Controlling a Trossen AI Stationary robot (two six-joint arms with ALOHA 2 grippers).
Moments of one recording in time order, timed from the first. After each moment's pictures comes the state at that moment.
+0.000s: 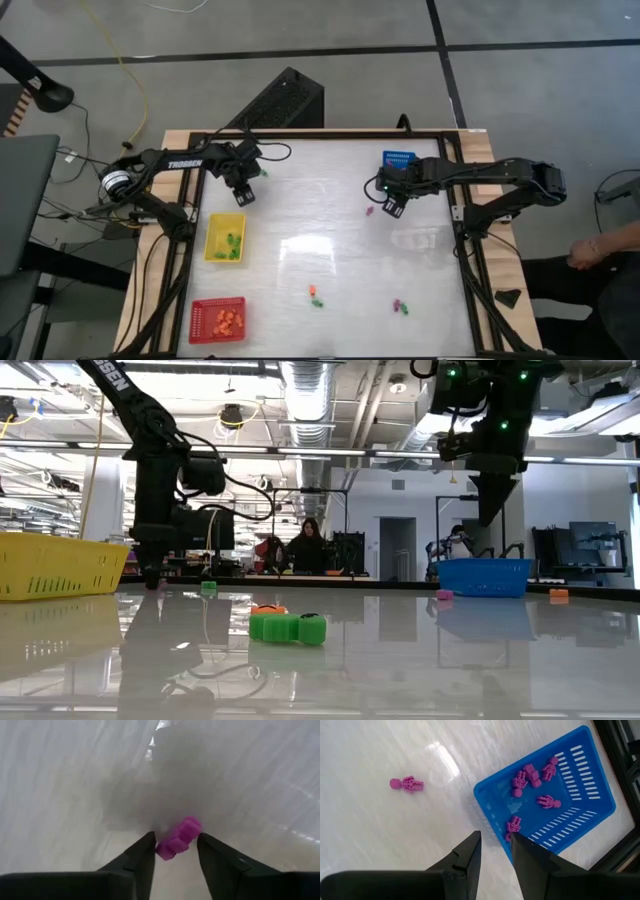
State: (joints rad) left arm 0.72 1.49 0.73 -0.61 -0.07 0.23; right arm -0.18 1.29 0.98 -1.03 0.35 0.35
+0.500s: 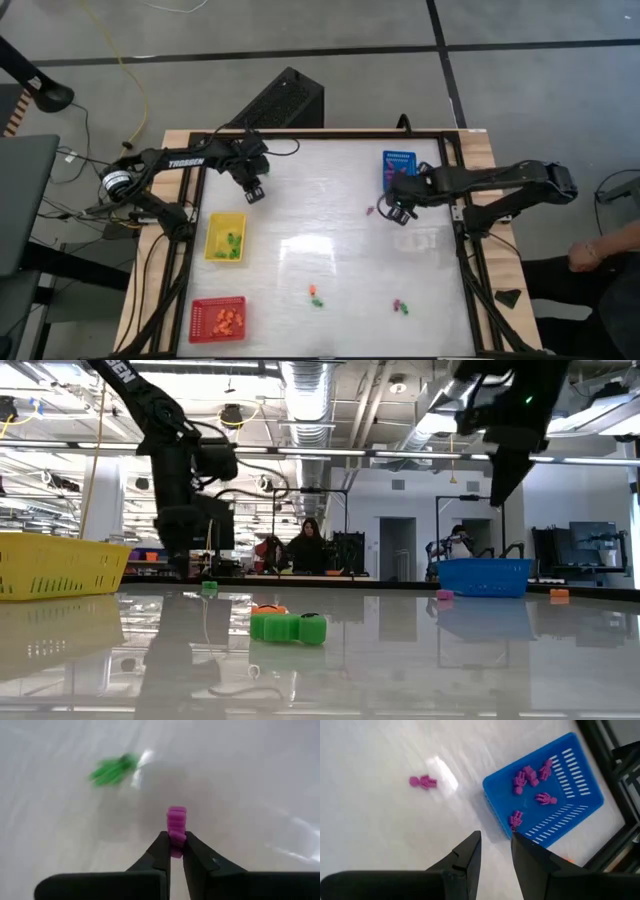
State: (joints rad) left arm 0.67 1.49 0.81 -0.58 0.04 0.20; right arm -0.02 1.20 0.98 -1.10 0.43 0.49
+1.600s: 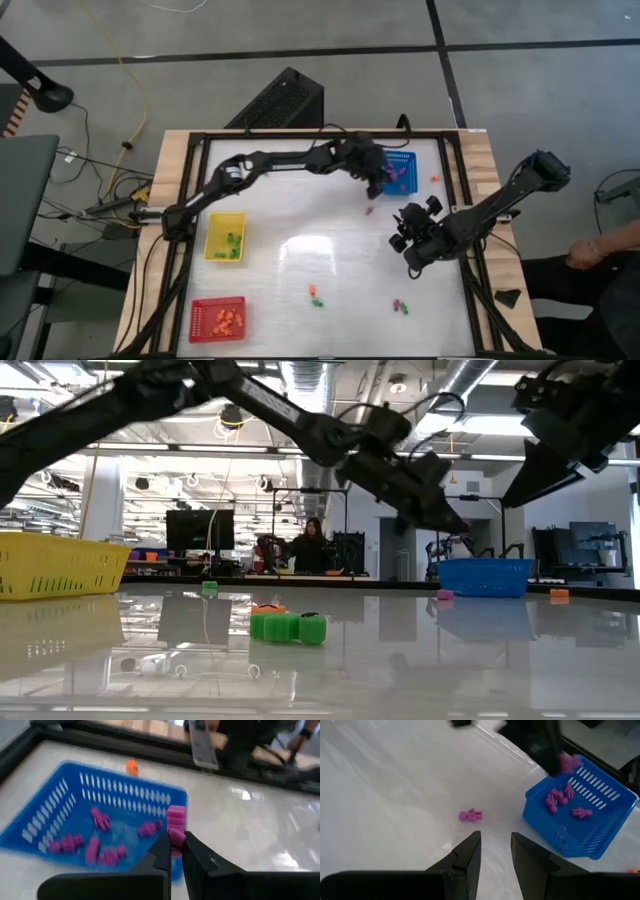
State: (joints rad) left arm 0.31 2.44 2.04 -0.04 0.33 -0.05; right arm 0.52 1.17 0.71 -0.88 0.92 1.16
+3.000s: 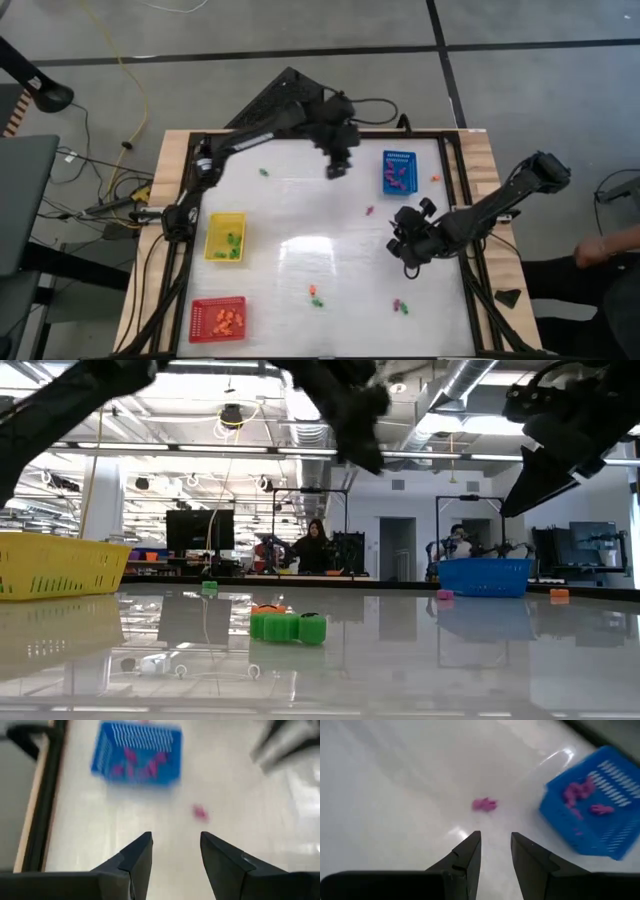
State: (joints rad) left arm 0.38 2.22 2.33 -0.96 0.26 0.25; right arm 0.50 1.19 0.71 -0.80 0.82 1.05
